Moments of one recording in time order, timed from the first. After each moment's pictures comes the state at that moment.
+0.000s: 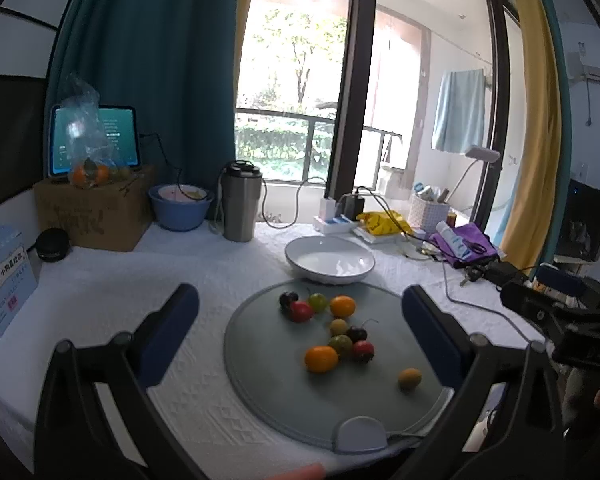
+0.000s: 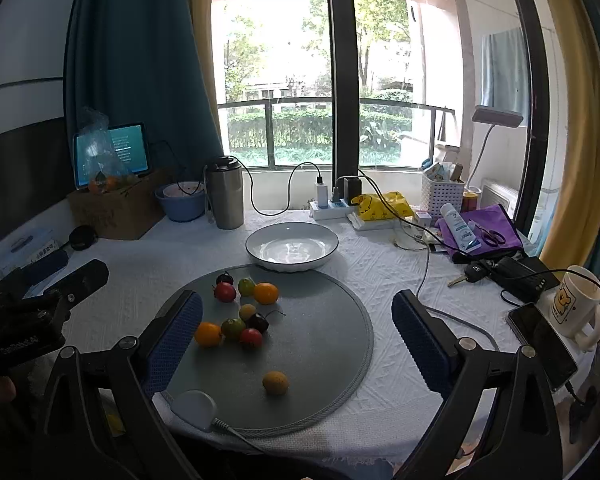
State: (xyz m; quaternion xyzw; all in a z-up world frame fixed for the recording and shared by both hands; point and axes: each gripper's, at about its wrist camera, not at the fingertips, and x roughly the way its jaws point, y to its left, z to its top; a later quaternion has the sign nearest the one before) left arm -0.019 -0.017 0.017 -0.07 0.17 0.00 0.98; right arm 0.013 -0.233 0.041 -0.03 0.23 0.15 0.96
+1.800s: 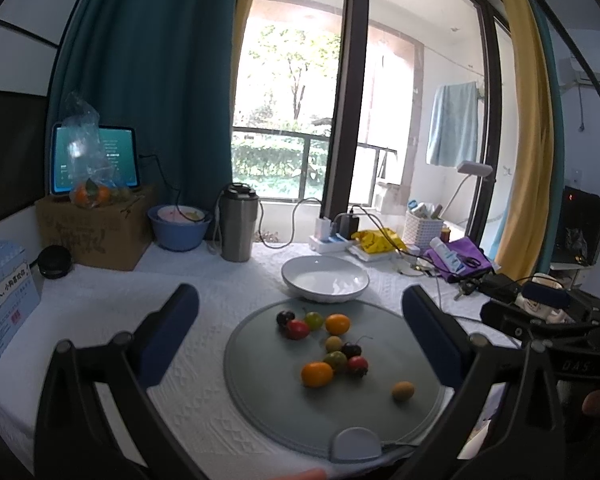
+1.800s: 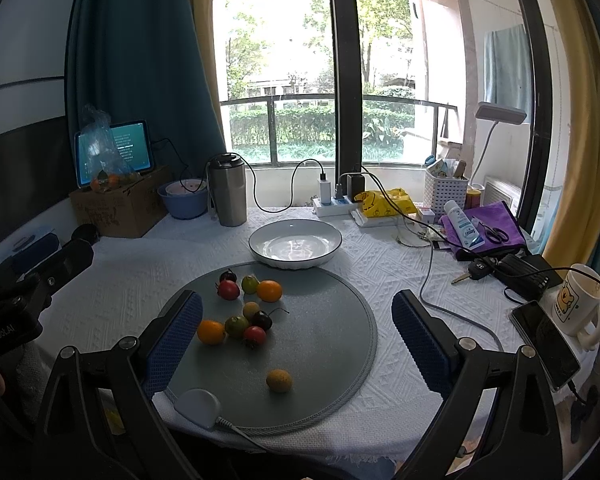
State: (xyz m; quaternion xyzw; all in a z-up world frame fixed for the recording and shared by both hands) left arm -0.030 -0.018 0.029 -0.07 0.14 -0.01 0.99; right arm 0.016 -0.236 0.040 -0.03 0.23 0.16 0.96
